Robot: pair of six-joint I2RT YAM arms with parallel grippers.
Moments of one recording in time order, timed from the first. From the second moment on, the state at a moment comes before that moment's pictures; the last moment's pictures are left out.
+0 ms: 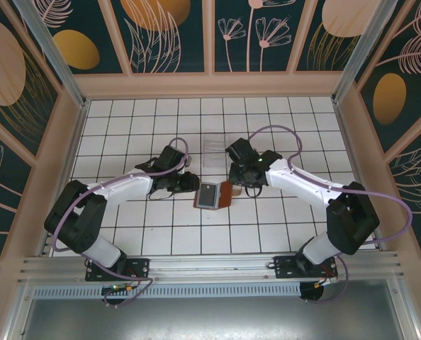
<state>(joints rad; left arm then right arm) -0.59 1.57 0.86 -0.29 0.32 -0.63 0.74 1.51 1.10 -0.71 0.10 0.82</state>
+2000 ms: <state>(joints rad) -0.63 1.71 0.83 -0.13 0.32 -0.67 0.71 1.69 0.92 -0.27 -0.33 0.83</state>
